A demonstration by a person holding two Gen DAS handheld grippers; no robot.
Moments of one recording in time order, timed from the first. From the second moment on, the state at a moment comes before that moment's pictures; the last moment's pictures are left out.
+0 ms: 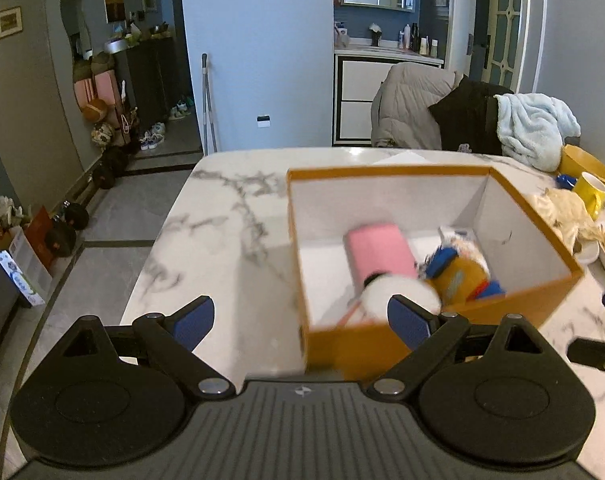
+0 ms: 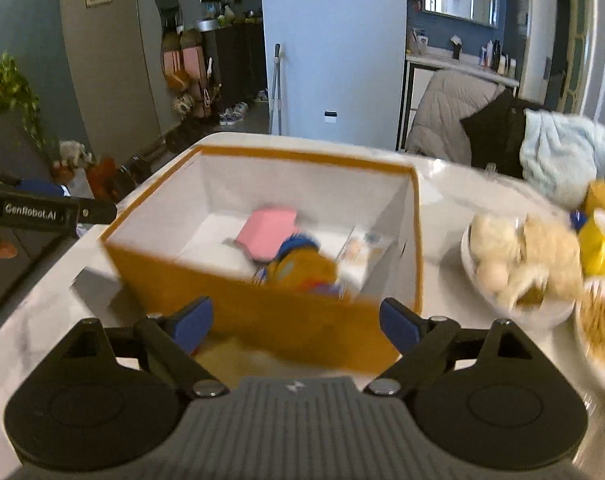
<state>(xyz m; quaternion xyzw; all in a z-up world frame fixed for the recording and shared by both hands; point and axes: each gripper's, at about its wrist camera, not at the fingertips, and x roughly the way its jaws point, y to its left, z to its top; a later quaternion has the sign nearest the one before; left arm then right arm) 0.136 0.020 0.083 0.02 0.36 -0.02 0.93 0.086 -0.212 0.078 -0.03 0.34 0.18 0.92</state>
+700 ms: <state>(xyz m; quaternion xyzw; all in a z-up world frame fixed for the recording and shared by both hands) 0.095 0.028 -0.008 0.02 0.28 -0.03 0.96 0.006 -0.213 -0.008 0.03 0.38 0.18 0.91</state>
